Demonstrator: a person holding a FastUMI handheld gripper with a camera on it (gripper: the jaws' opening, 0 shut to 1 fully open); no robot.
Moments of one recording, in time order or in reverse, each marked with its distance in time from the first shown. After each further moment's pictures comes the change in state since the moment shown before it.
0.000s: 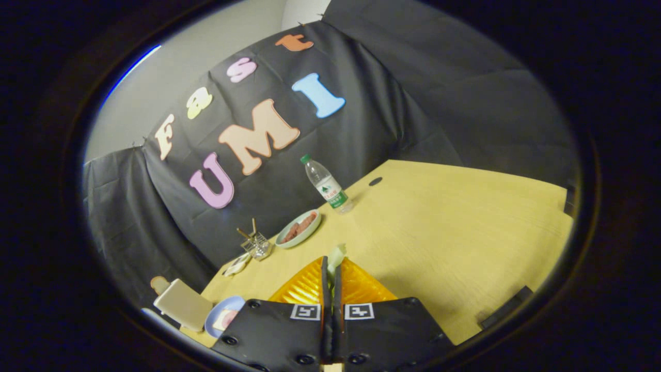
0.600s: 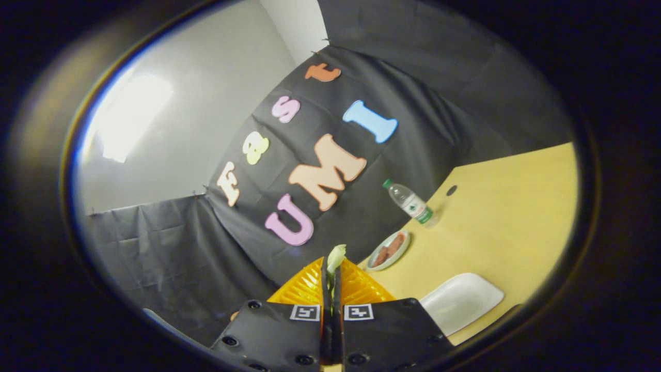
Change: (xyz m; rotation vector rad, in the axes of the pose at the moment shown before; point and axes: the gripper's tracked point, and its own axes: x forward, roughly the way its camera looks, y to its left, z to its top) arm -0.047 0.163 0.001 0.221 -0.114 0.392
